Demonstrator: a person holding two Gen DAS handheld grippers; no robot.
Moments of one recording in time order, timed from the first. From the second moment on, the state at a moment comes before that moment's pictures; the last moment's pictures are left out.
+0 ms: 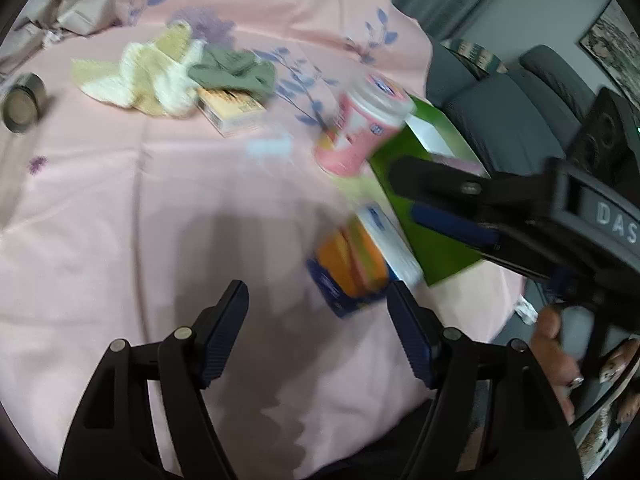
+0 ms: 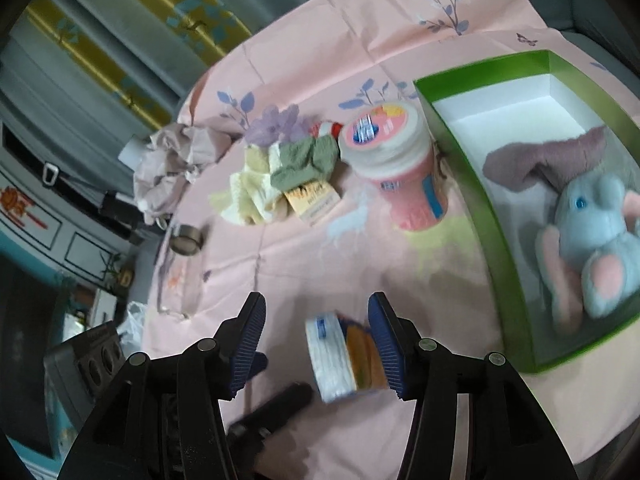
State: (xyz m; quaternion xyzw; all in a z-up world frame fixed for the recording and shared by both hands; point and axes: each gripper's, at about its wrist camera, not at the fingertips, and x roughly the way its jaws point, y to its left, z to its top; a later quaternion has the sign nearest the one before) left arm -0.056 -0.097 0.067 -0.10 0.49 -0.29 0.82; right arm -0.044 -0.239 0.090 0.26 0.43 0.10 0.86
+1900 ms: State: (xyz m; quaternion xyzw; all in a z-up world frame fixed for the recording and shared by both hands) left arm 0.020 -0.324 0.109 0.02 0.47 -0.42 0.78; right arm -0.051 -0.444 0.089 0.46 0.26 -0.07 0.84
